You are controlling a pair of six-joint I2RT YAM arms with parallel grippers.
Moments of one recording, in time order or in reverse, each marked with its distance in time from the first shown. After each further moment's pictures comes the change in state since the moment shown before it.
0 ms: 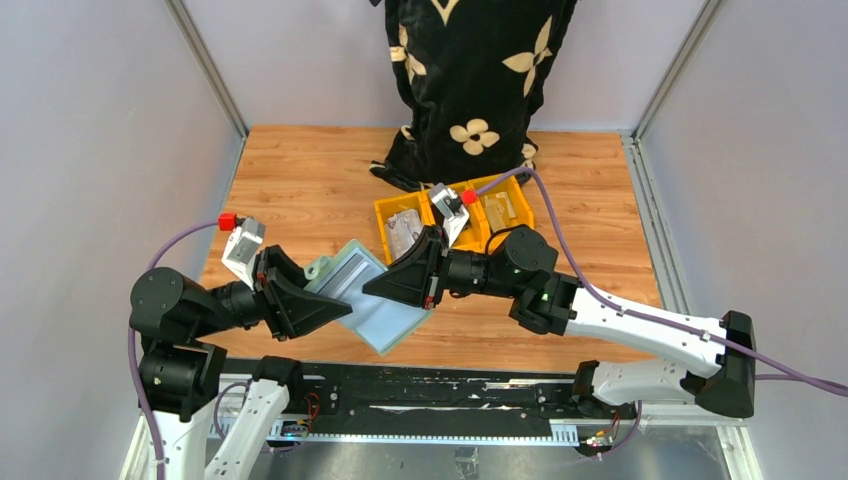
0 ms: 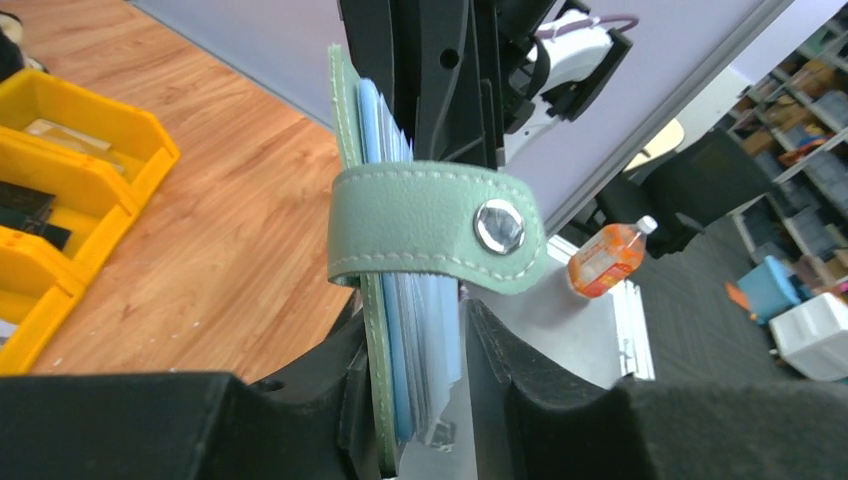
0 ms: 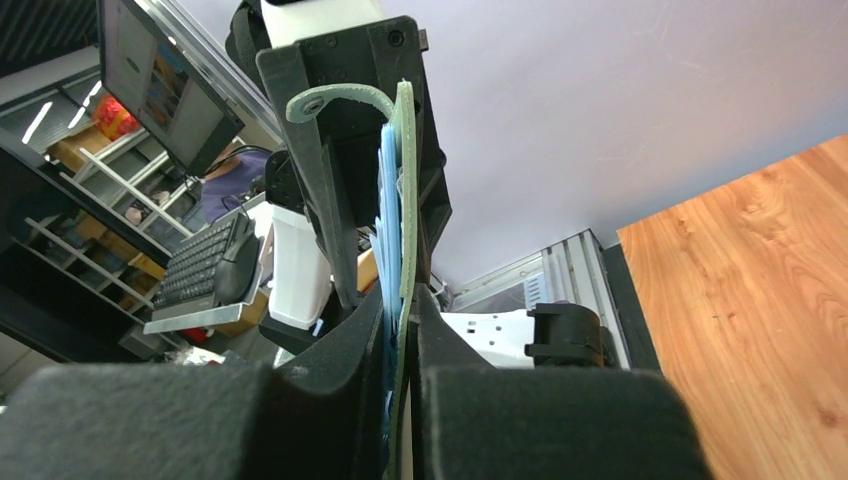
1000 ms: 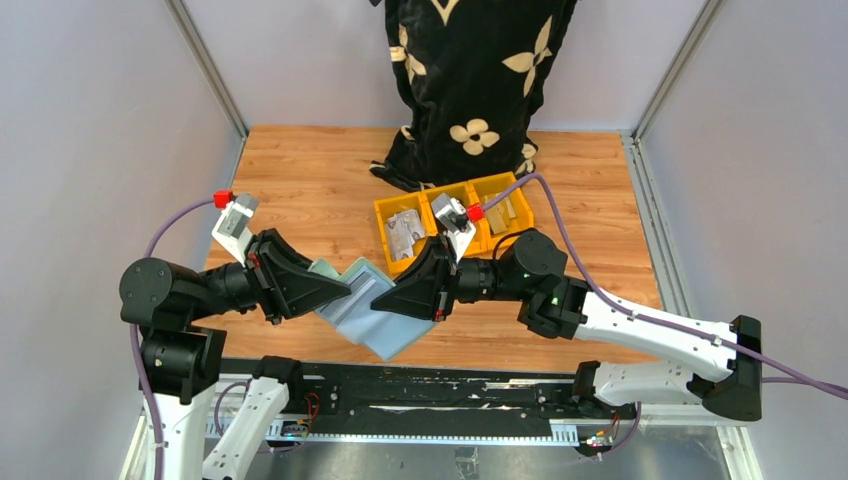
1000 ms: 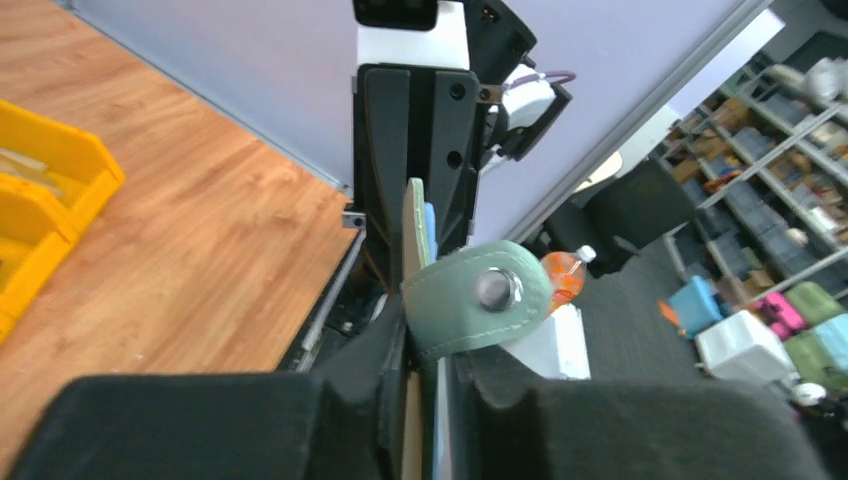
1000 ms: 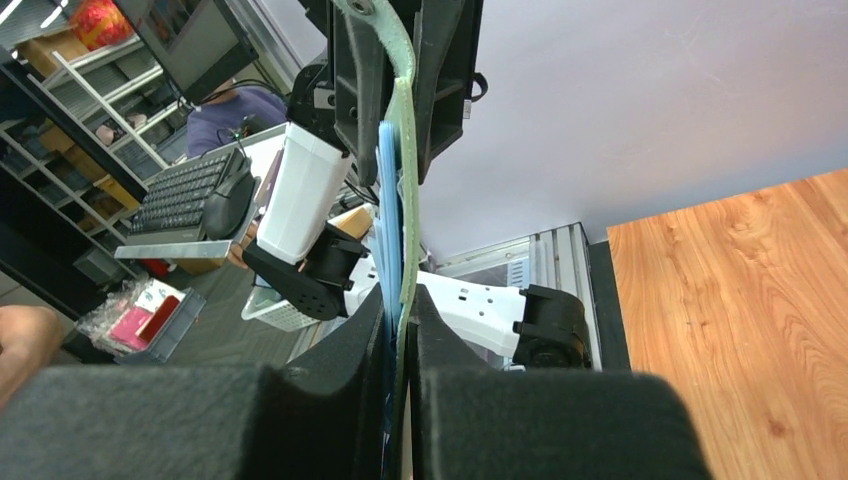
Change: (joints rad) left arm 0.000 0.080 0.039 0.229 0.024 -0.279; right arm 0.016 -0.051 -0.015 -0.037 -0.086 -0.159
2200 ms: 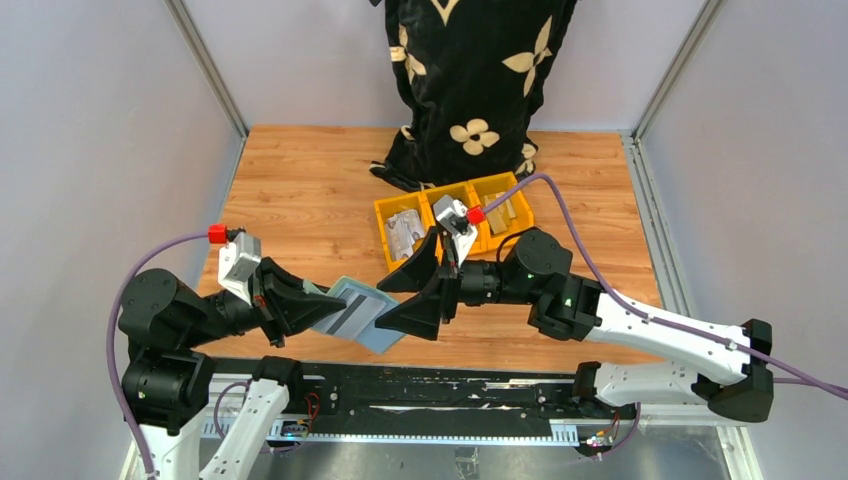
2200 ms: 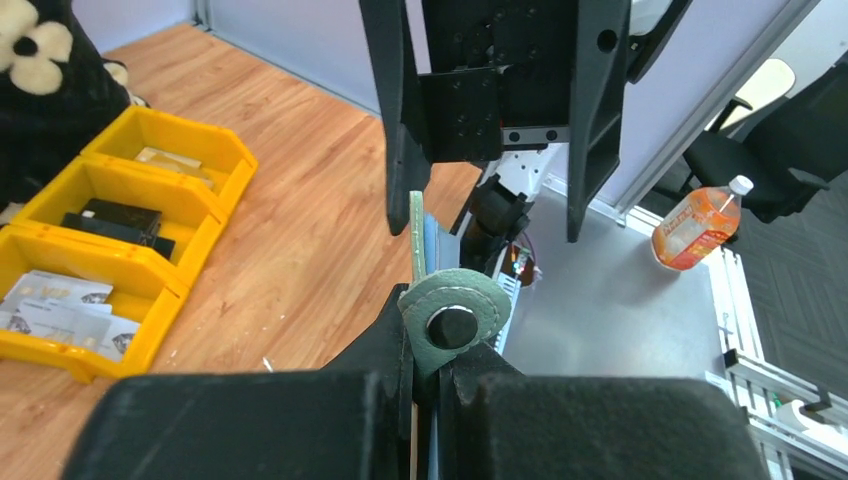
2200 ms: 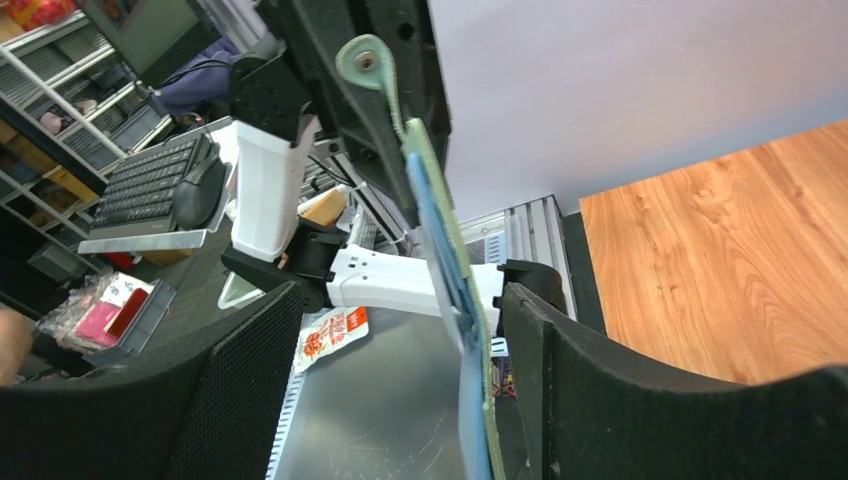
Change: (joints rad) left arm 0.000 -0.060 0.060 -0.412 -0.078 0.551; right arm 0.027 -0.039 0.045 -0.164 0.044 -0.066
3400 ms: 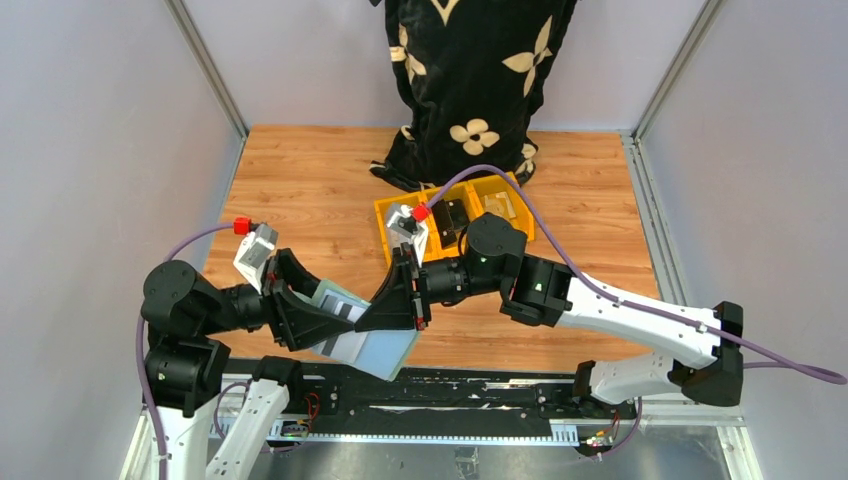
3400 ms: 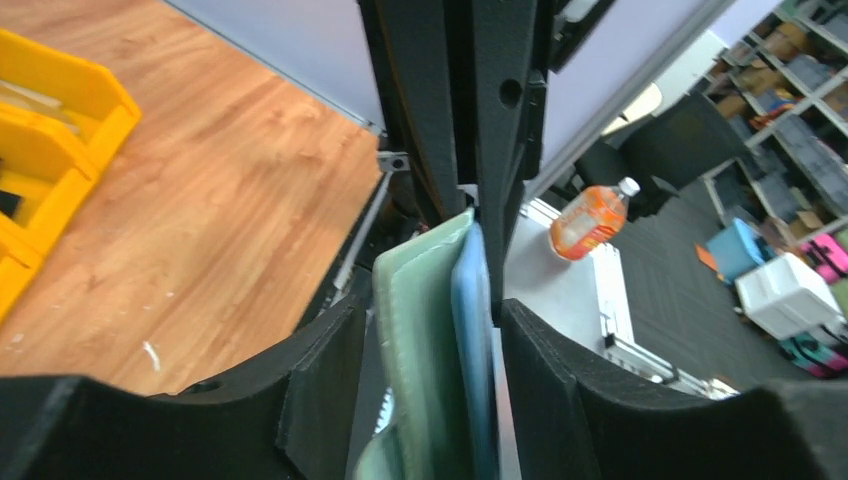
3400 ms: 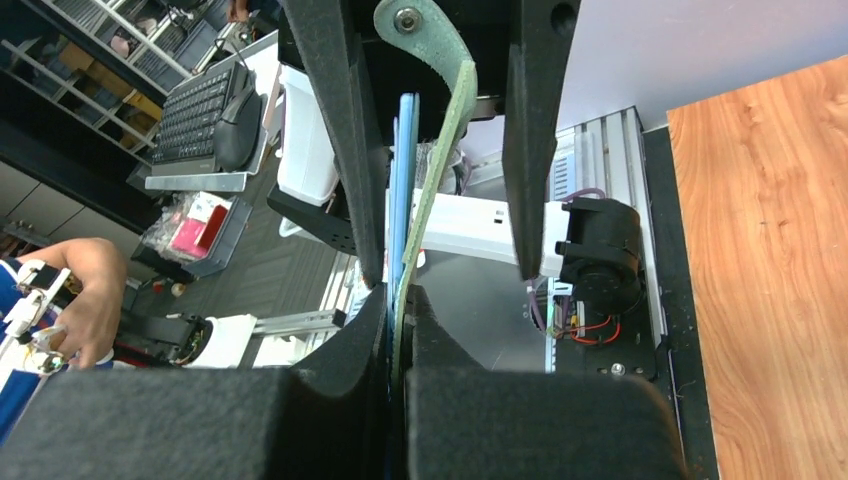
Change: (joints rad) left arm 0.000 -0.015 -0.124 0.125 0.112 -0.225; right arm 0.013 0.164 0.170 -0.154 -0.155 0.063
